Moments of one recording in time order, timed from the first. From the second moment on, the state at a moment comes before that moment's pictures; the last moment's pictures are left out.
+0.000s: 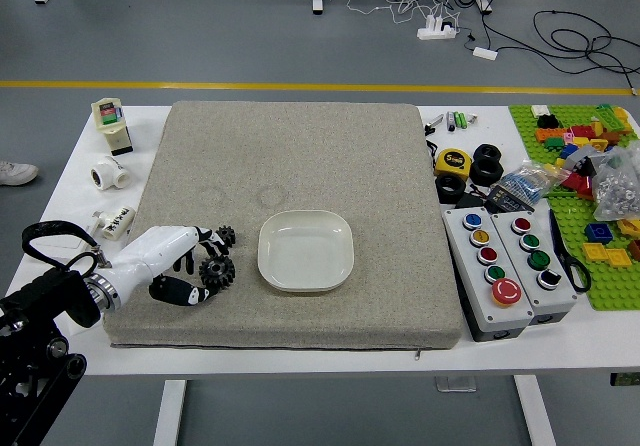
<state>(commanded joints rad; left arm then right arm) -0.18 0.25 -1.31 -1.43 2.27 -0.22 -0.13 0.14 -0.19 1.29 0.18 -1.25 -0.25 -0.21</state>
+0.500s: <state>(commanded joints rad) -0.28 0.21 -1.20 -1.44 2.27 -0.09 -0.13 0.15 -0.19 1.28 0.18 -1.25 -0.25 -0.21</state>
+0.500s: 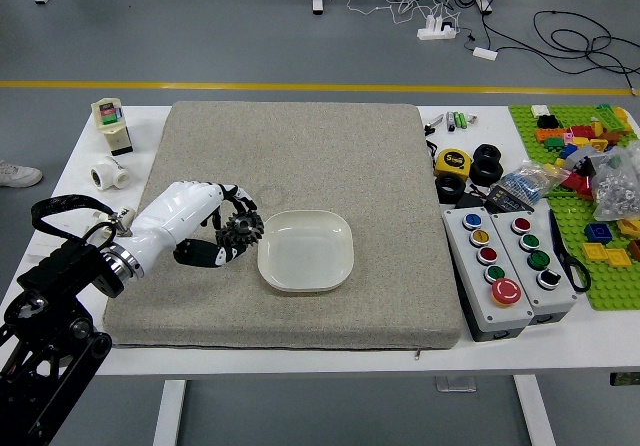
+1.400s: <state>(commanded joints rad) -0.50 0.14 -0.95 -1.19 2.27 0.00 -0.12 0.14 -0.19 1.26 0.18 -1.24 -0.25 -0.22</state>
